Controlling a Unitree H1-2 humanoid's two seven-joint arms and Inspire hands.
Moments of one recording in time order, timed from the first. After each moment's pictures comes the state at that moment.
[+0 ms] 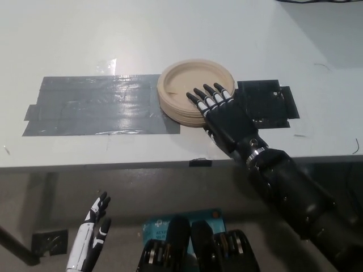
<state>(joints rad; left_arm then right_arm) 0.01 0.14 -0.04 0.29 0.25 -0.42 0.08 -0.79 -0.17 0.61 0.80 -1.02 -0.10 -0.36</state>
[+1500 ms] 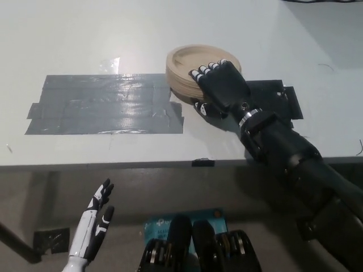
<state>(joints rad) -0.04 0.14 -0.04 0.29 0.25 -0.42 0.08 -1.08 -0.09 0.74 1.28 -1.04 -0.13 -0.61</state>
